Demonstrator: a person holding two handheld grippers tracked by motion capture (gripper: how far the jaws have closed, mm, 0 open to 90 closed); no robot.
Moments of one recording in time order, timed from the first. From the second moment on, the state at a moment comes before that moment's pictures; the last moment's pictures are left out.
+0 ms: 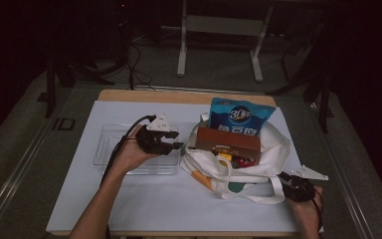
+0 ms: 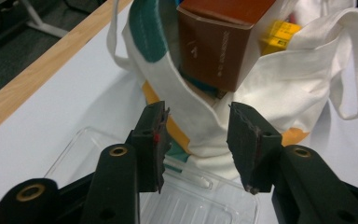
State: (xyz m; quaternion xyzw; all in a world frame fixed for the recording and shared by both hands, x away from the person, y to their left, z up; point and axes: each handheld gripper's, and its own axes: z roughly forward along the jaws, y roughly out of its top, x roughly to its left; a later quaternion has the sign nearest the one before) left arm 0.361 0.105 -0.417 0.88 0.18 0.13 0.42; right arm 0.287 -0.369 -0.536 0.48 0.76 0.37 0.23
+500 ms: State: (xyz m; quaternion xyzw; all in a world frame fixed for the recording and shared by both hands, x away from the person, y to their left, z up) left arm 0.376 0.085 -0.392 0.89 0.15 0.12 0.42; right arm 0.287 -0.369 -0.536 0.48 0.77 0.37 0.22
